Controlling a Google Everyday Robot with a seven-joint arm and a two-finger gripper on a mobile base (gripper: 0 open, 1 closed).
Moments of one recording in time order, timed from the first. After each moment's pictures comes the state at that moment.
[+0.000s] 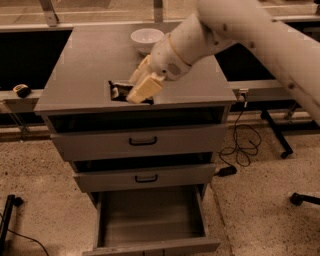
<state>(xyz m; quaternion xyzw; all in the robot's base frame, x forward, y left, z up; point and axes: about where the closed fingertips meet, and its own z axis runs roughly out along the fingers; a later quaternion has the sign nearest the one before) 0.591 0.052 0.912 -0.67 0.63 0.21 0.34</state>
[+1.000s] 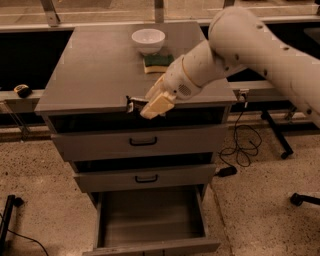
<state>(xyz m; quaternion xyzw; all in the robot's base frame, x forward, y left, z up) 0.592 0.017 0.867 -0.62 0.68 0.19 0.33</state>
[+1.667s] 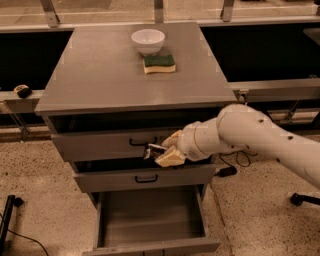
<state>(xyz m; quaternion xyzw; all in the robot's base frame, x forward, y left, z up) 0.547 -0.026 0.723 -0.56 0.73 0.15 0.36</state>
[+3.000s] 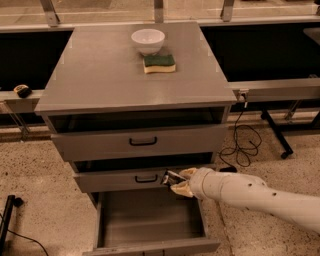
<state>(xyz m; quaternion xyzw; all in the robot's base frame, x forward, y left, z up) 0.547 -0.085 0.555 -0.47 0.78 0.09 0.40</state>
